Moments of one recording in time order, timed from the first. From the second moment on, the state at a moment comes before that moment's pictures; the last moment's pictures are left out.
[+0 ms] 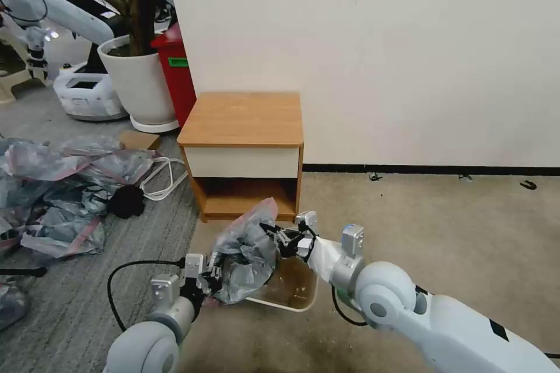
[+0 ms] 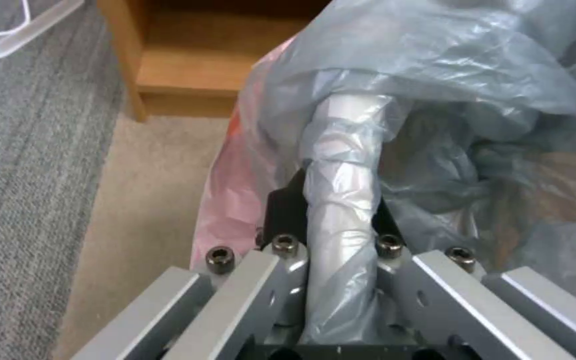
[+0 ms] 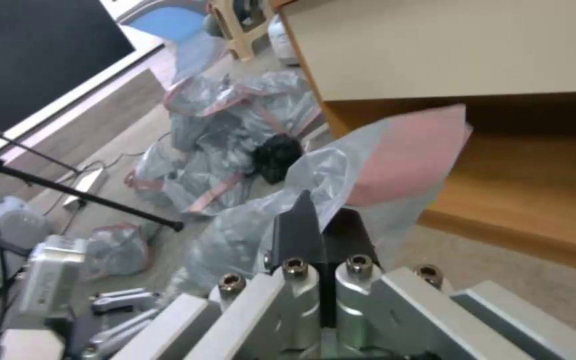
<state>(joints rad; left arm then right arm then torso) 1.61 -1.22 -0.47 -2.14 -0.51 0.50 -0.11 -0.87 0.83 -0.31 2.03 1.06 -0.19 0.15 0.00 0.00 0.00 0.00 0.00</state>
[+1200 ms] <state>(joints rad) 1.60 -1.26 -0.59 -2.13 -0.60 0.40 -0.08 -0.93 0.76 -0.18 1.98 1.08 -0.22 0.17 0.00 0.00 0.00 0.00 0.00</state>
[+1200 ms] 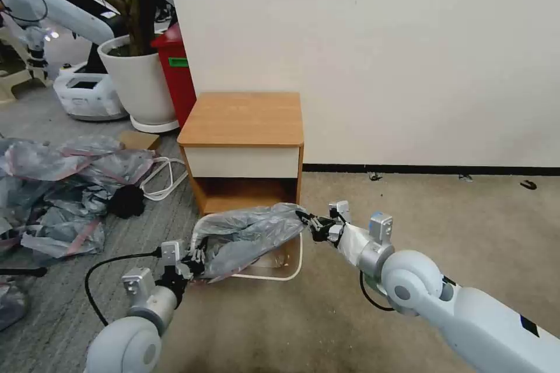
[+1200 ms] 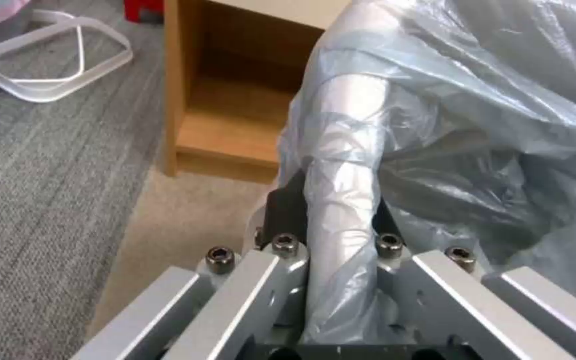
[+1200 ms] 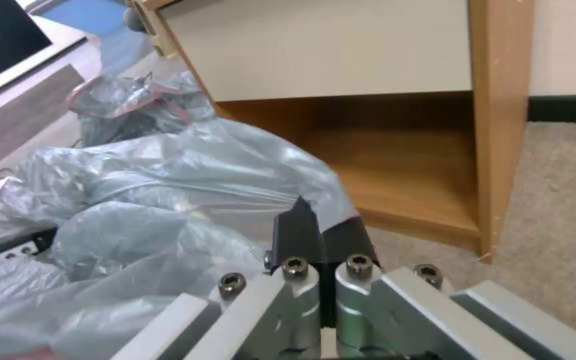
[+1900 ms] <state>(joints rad) 1.56 -1.29 -0.58 -2.11 -0.74 0.36 -0.20 -1.01 0.76 -0.13 1.99 1.07 -0.22 0.16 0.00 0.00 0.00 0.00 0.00</state>
